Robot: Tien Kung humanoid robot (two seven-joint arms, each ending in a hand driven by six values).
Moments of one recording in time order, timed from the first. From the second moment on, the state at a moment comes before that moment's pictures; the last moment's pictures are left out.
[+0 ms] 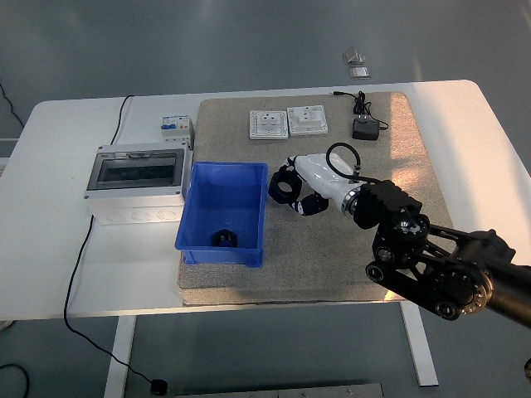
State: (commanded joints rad) left arm 0.01 0.05 -1.41 -0.18 1.13 0.15 0.08; right arm 0.73 -0.18 0.52 1.22 -1.92 -0.13 -0.33
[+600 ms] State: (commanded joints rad) left arm 0.00 0.05 -1.41 -0.18 1.14 0.15 0.08; right arm 0.81 -0.13 0.38 1.28 -1.95 -0.13 -0.13
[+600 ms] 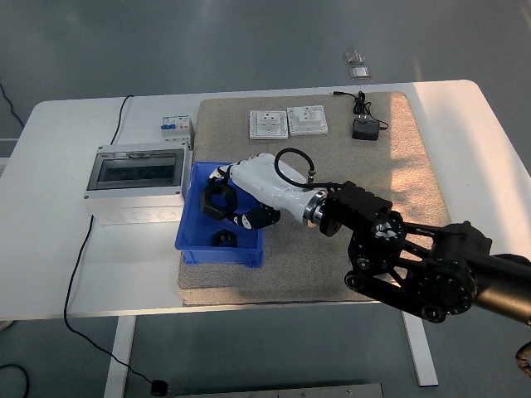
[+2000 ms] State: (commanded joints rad) left arm 0.01 0.04 -1.39 -0.18 1.13 0.15 0.08; right arm 0.55 -0.26 0.70 1.30 -1.60 -0.27 0.03
